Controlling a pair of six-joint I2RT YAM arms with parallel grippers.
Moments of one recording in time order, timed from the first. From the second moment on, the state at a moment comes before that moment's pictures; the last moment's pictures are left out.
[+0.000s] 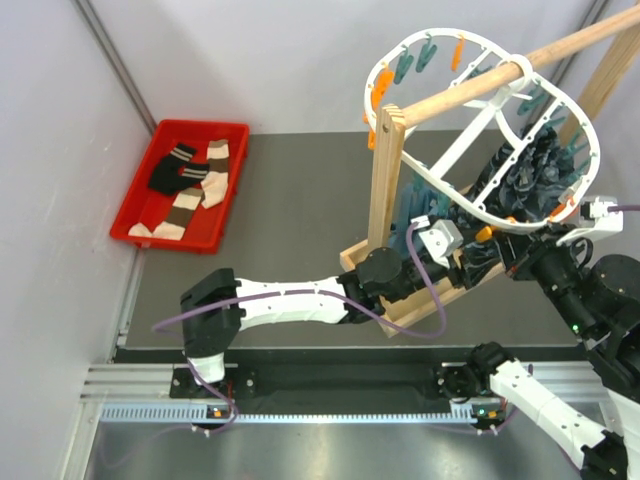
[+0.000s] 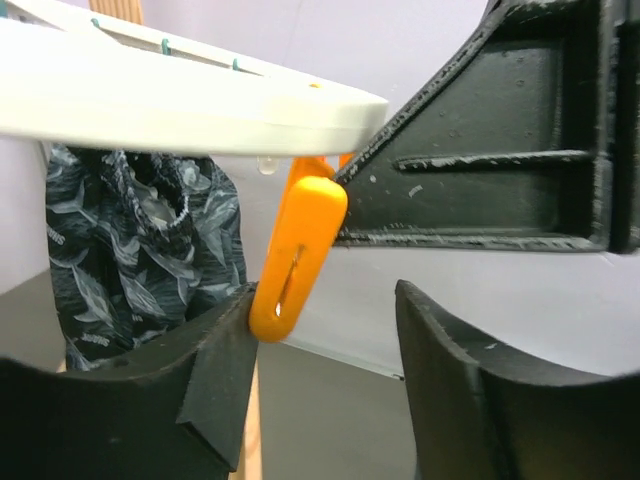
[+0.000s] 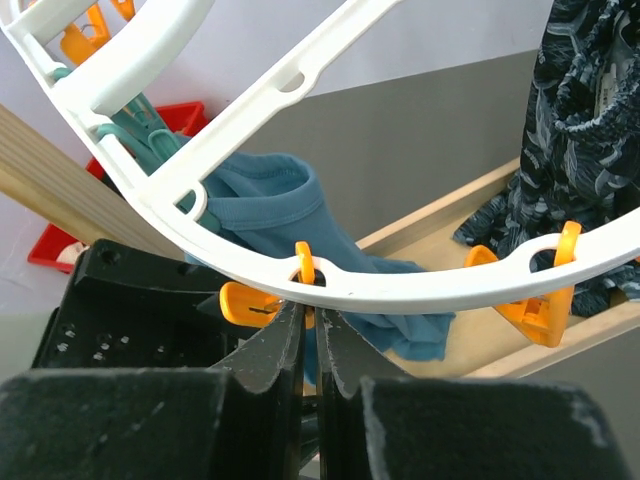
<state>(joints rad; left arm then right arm) -1.32 1.80 1.36 0.84 -0.09 -0.07 0.53 0.54 1.32 -0.90 0.28 0.42</state>
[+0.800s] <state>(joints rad) -1.35 1.85 1.48 0.70 -0.16 -0.04 0.53 0.56 1.42 -0.96 0.23 0.36</state>
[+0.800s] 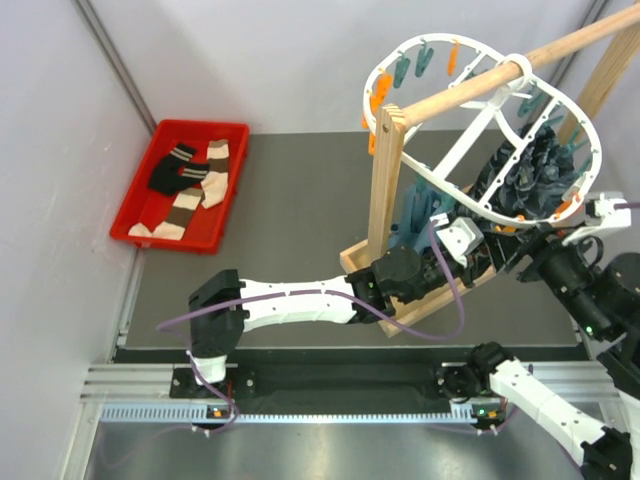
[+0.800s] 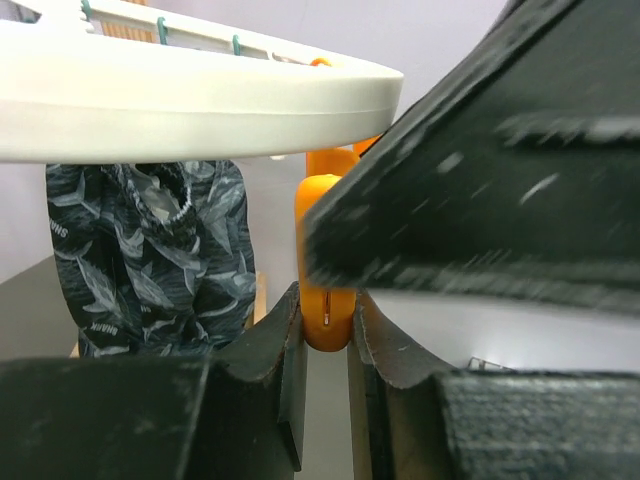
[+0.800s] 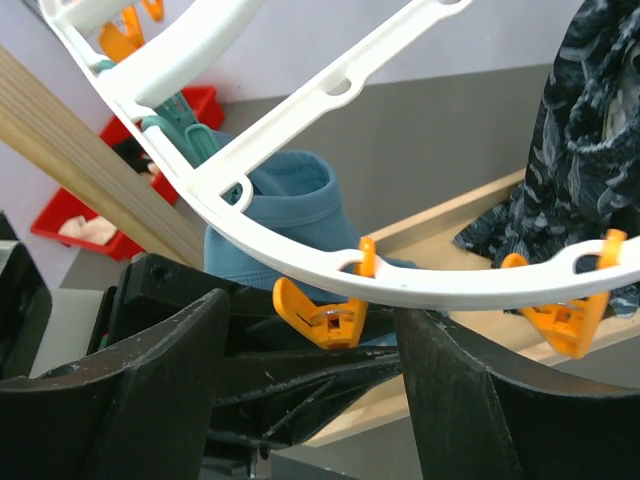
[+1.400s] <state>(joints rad) -1.36 1.86 1.51 0.62 -0.22 -0.04 0.53 0.61 1.41 -0.99 0.27 0.33</state>
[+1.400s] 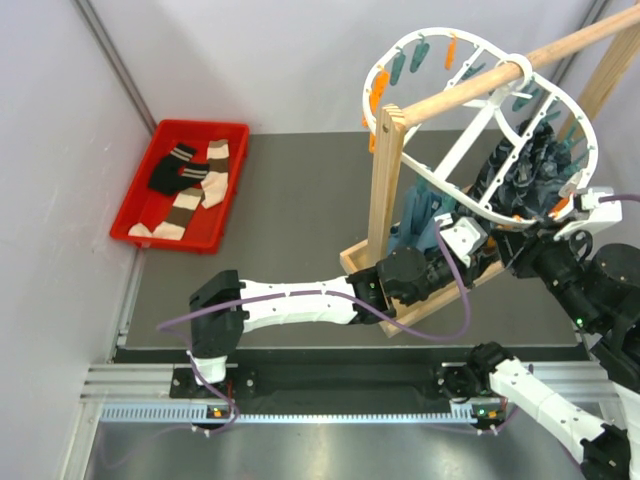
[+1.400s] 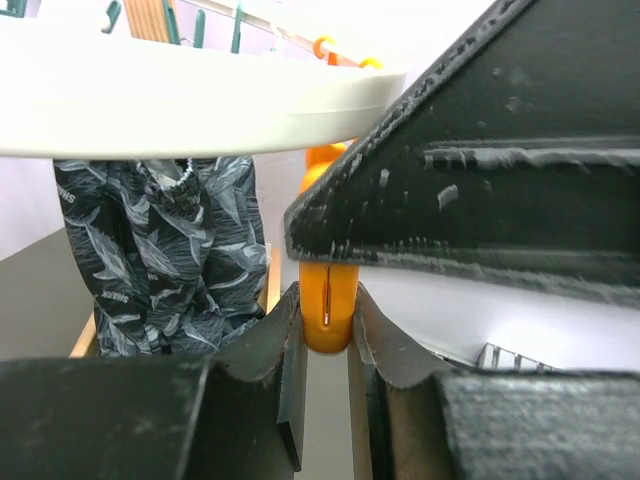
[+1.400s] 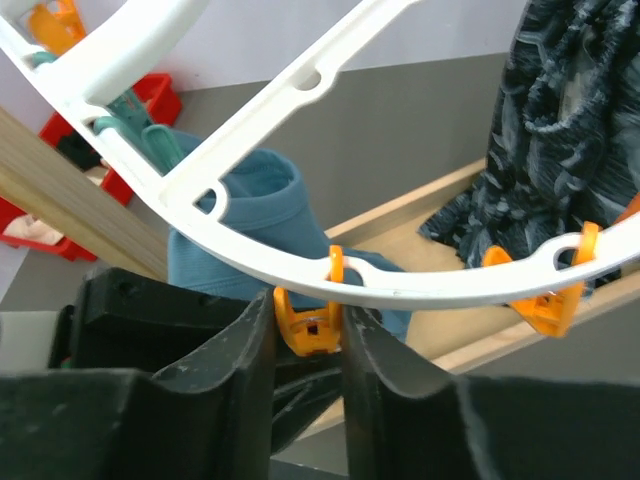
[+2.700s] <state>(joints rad) -0.61 1.02 0.86 -0.59 -0.42 -0.58 0.53 0.58 1.31 -0.97 0.31 0.32</state>
